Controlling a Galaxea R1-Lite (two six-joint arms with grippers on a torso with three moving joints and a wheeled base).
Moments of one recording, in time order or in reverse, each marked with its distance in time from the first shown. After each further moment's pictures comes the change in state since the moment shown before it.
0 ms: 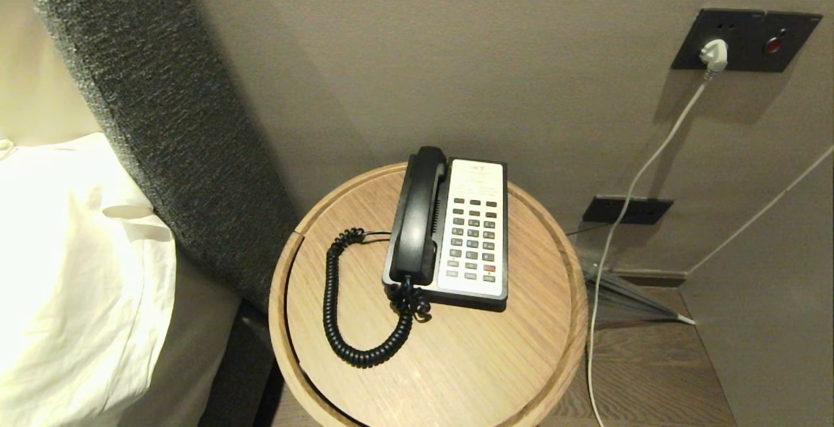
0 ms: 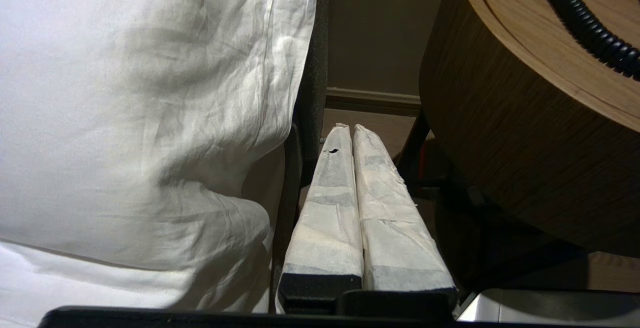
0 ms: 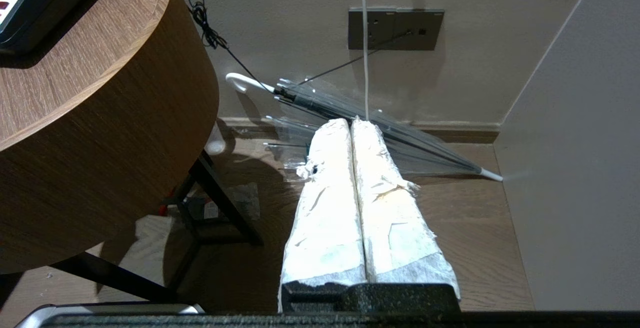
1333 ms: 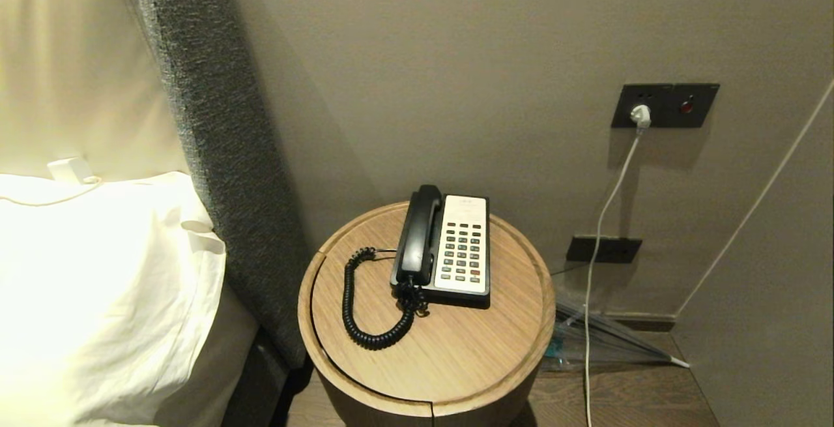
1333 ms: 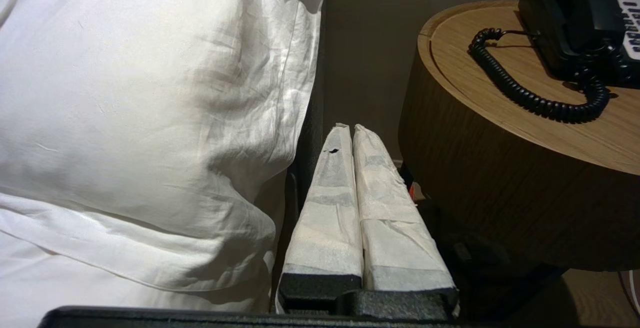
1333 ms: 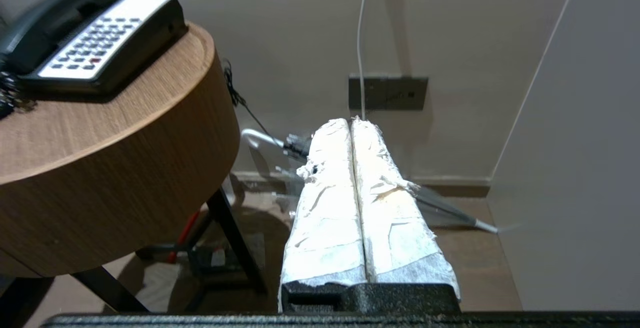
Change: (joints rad) left arm 0.000 0.000 0.007 -0.030 -0.002 -0.012; right arm 0.000 0.000 0.000 0.000 0.000 0.000
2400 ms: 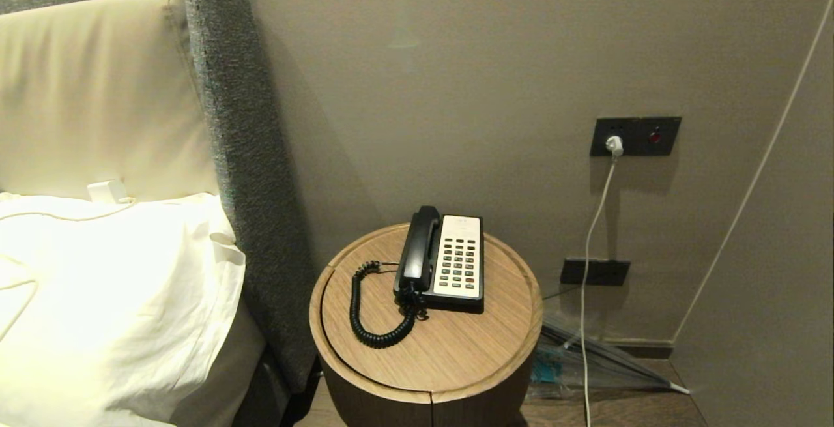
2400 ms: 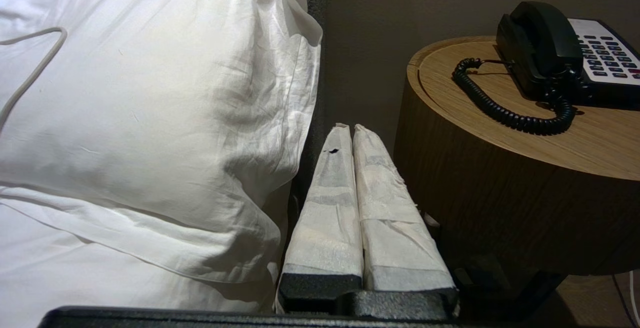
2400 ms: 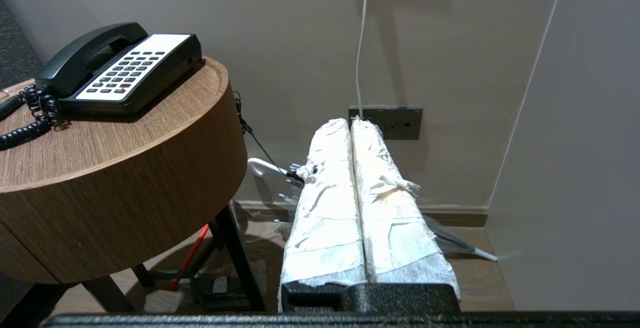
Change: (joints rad) left arm 0.000 0.000 0.000 0.000 -0.001 0.011; right arm 0.000 0.000 0.000 -0.001 0.000 0.001
